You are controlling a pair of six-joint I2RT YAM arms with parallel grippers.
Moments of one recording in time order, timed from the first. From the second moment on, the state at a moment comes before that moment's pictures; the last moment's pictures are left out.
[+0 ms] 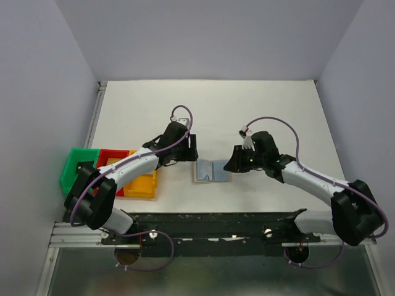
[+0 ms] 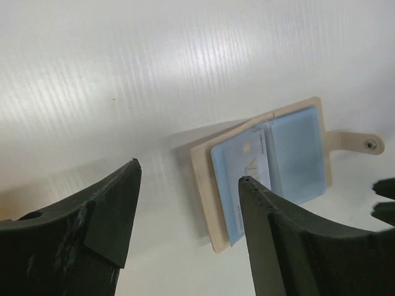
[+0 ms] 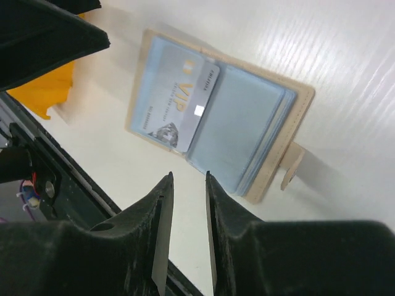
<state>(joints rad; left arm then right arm) -0.60 1.48 0.88 -0.22 0.04 -0.51 0.53 1.32 0.61 -0.01 -0.43 0.48</state>
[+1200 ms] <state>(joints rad) -0.59 1.44 0.55 0.37 0.25 -0.81 0.62 1.44 0.65 0.19 -0.31 0.62</state>
